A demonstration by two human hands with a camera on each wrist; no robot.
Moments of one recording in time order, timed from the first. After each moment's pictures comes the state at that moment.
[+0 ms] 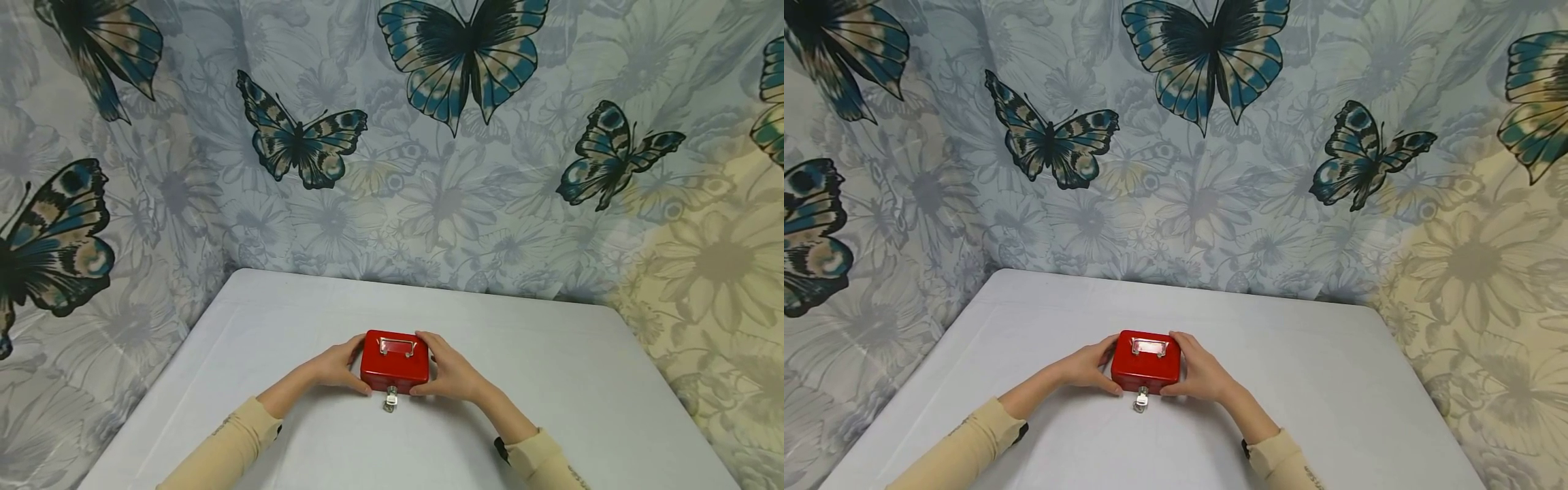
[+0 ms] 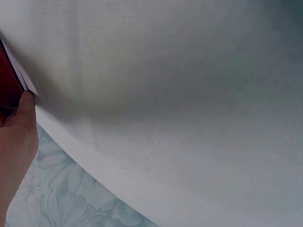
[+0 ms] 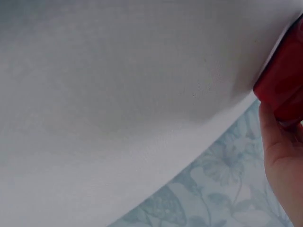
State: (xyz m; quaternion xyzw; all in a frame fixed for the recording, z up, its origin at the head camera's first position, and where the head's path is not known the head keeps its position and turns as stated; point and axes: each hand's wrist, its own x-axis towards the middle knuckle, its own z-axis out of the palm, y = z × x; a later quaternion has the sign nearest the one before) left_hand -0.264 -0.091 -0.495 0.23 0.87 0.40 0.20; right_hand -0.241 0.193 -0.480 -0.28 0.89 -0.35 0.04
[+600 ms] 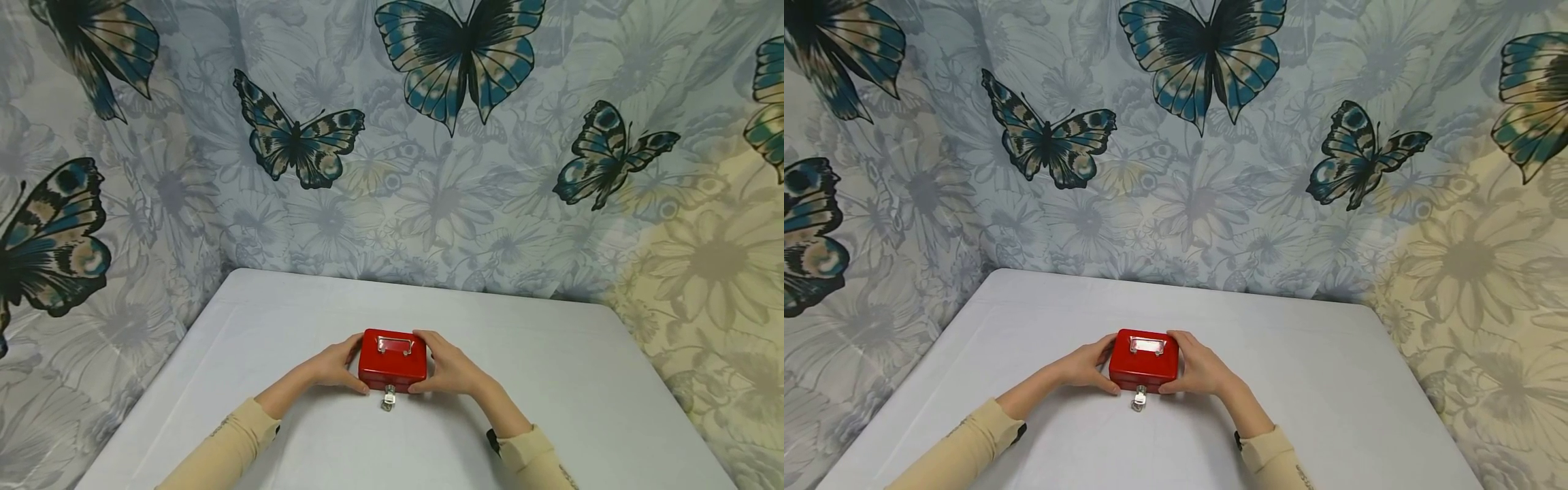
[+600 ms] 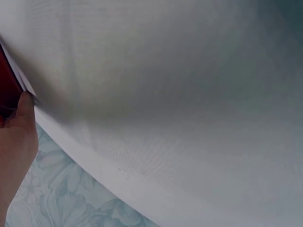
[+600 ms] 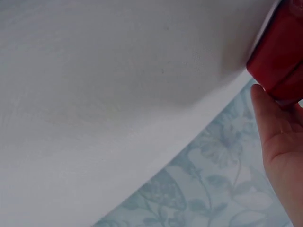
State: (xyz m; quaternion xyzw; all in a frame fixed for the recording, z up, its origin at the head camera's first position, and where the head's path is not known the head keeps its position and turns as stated) left_hand -0.263 -0.090 -0.497 0.22 0.87 0.39 0.18; right_hand -0.245 0.193 -0.471 -0.27 0.91 -0.31 0.05
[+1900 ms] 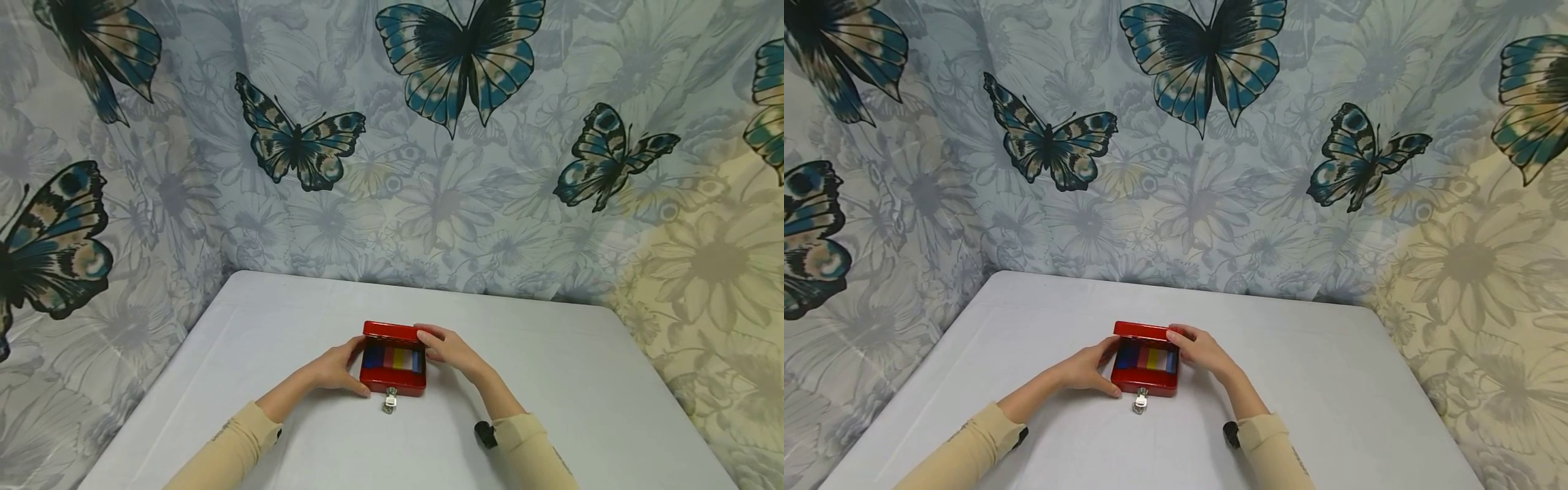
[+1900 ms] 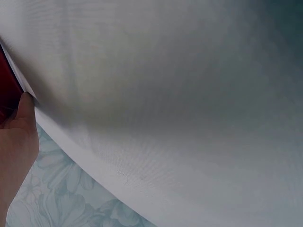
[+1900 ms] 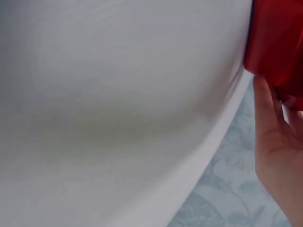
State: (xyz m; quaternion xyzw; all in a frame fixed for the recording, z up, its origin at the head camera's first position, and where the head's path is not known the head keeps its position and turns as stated) left_hand -0.261 -0.092 -0.497 0.24 0.87 0.40 0.17; right_hand -0.274 0.190 -0.467 -0.06 0.83 -0.53 0.16
